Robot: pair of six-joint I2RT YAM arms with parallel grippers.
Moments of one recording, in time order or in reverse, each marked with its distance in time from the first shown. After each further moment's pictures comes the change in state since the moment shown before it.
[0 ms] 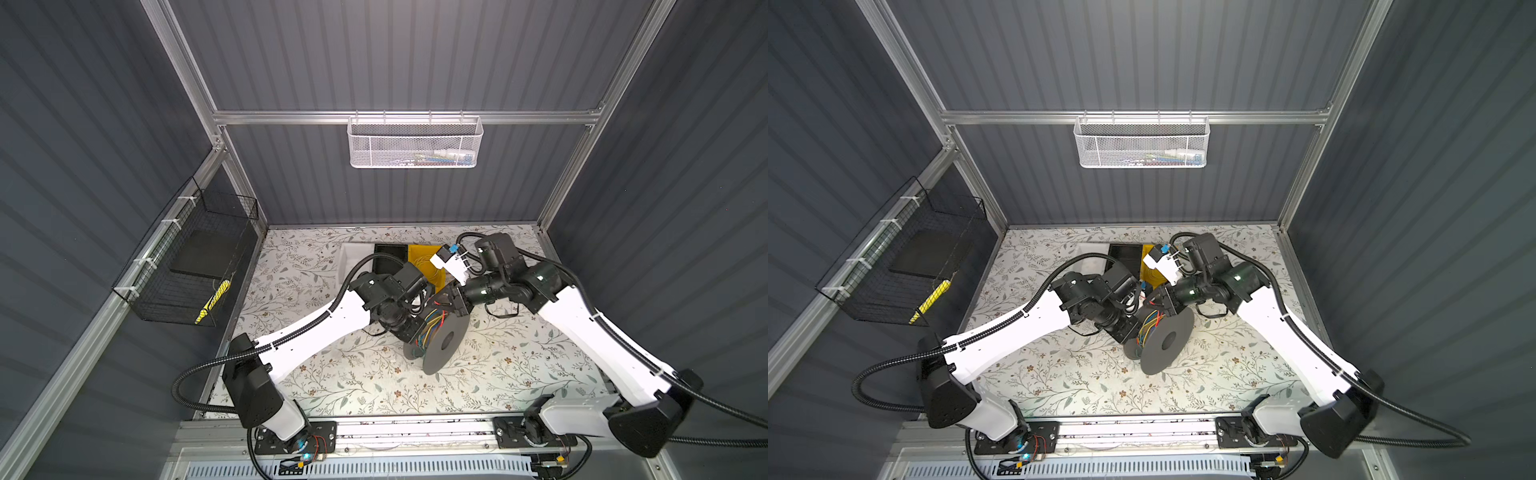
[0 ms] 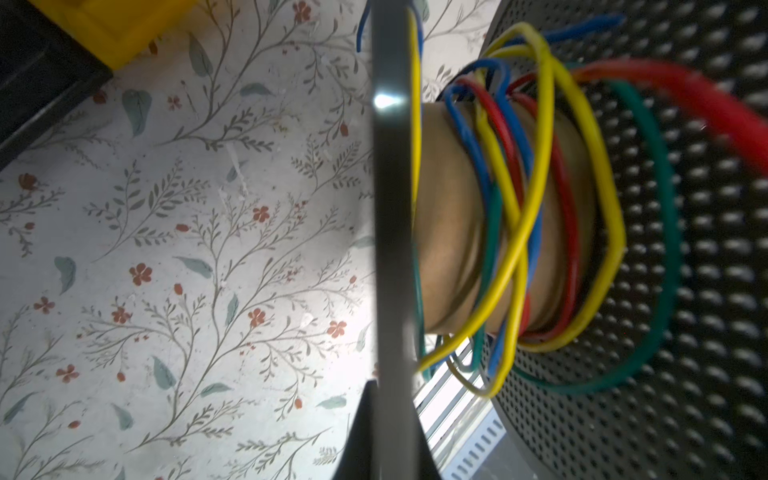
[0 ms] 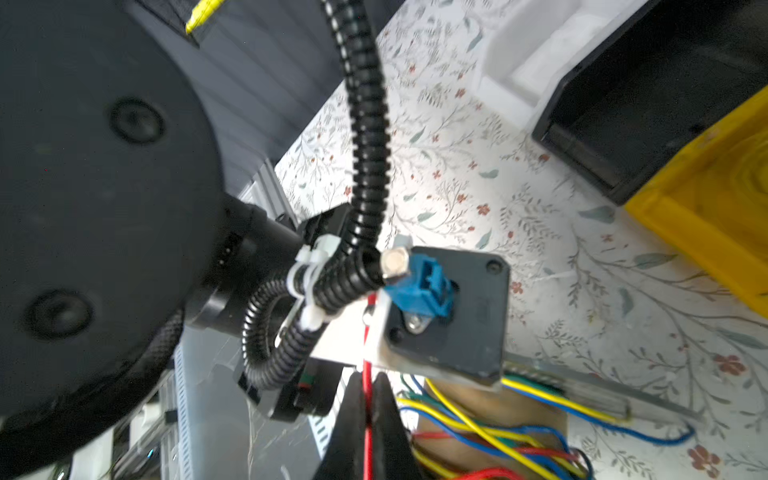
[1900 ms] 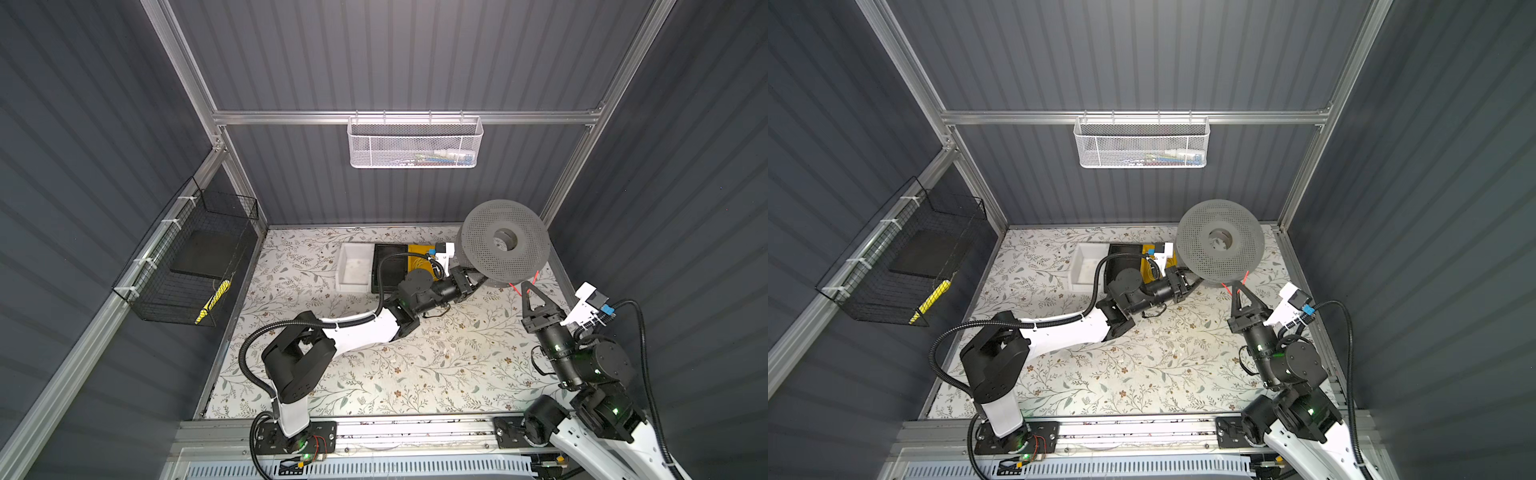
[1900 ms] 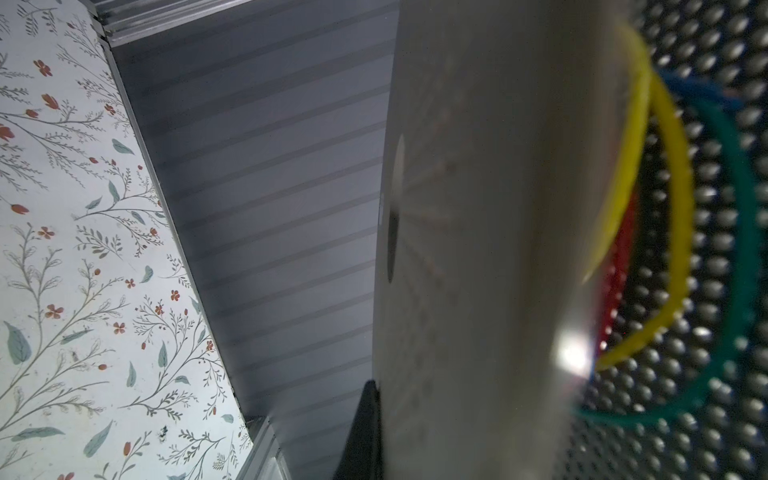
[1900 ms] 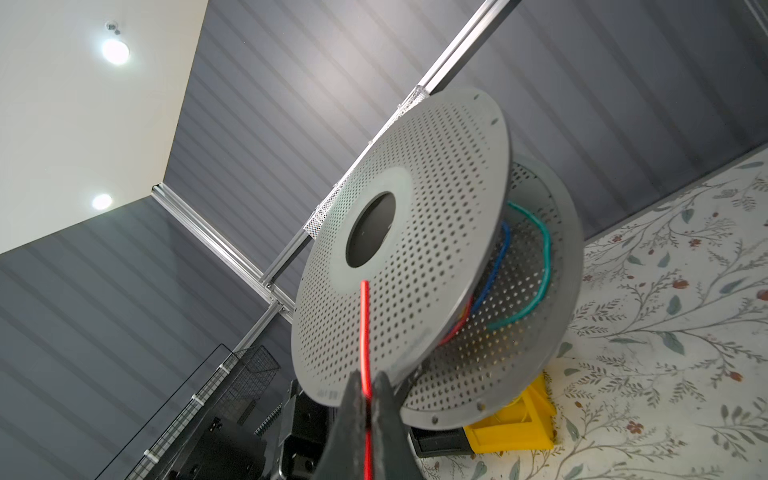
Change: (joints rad) left arm -0.021 0.233 -0.302 1.909 0.103 -1.137; right arm 0.012 -0.977 -0.775 0.792 0.972 0.633
